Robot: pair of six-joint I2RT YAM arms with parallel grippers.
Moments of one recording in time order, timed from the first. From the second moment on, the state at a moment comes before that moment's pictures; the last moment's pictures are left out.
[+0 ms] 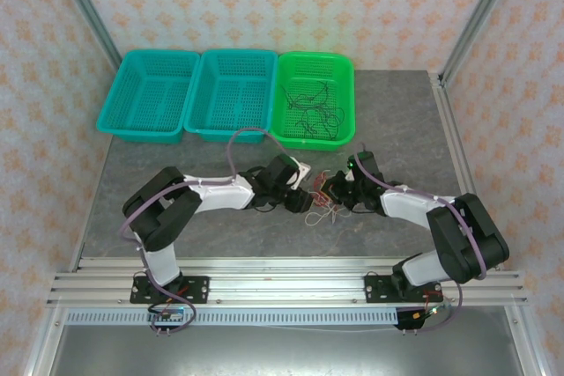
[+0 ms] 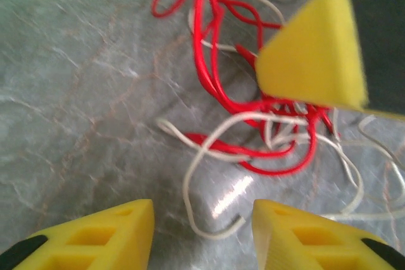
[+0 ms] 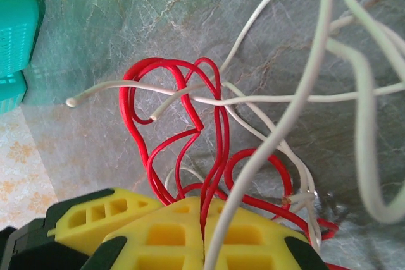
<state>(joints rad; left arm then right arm) -0.79 1.81 0.97 -0.07 0.21 -0.36 0.41 1.42 0.54 0.02 -0.42 1.08</state>
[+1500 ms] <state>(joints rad) -0.17 0.99 1.10 -0.65 -0.07 -0.42 -0.10 1.27 0.54 -0.49 0.14 1.12</state>
